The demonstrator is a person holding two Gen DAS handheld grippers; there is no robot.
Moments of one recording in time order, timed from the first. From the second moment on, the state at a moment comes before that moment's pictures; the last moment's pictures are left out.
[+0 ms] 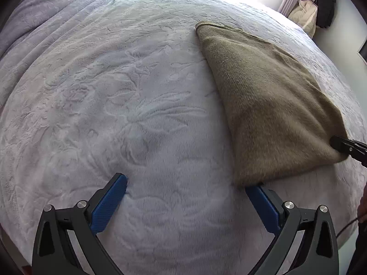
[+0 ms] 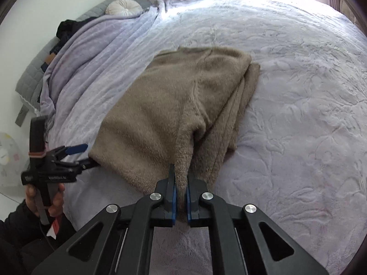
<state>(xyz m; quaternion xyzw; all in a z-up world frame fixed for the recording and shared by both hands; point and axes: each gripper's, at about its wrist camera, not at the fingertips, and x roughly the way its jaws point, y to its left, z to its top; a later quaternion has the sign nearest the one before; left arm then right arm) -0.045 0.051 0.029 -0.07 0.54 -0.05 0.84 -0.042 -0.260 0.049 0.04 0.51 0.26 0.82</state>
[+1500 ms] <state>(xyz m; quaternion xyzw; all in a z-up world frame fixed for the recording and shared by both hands) 0.030 0.008 0.080 -0.04 0.49 -0.06 0.87 0.025 -0.233 0.081 0.10 0.46 0.25 0.84</state>
